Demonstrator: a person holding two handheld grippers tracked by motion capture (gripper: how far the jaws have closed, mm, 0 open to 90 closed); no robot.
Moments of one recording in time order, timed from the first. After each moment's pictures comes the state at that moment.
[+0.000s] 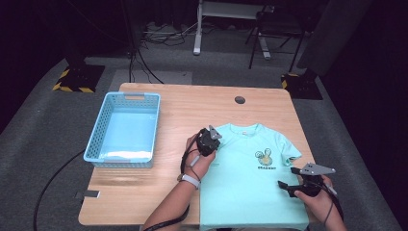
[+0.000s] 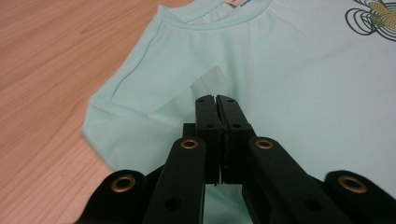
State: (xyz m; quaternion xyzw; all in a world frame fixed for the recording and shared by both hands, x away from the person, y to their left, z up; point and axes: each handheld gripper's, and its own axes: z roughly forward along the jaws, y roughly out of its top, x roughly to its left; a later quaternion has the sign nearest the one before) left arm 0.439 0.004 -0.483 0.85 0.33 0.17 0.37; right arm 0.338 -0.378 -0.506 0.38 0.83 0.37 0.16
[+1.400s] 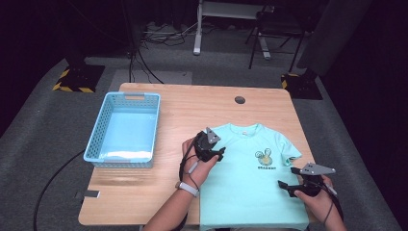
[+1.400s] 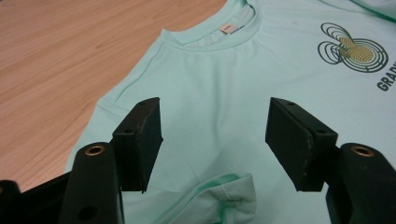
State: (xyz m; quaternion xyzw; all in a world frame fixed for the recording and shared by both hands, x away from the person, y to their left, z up) left arm 0.415 0.001 -0.469 0.83 0.35 0.18 0.40; right arm 0.338 -0.378 -0.506 0.38 0.83 0.37 0.16
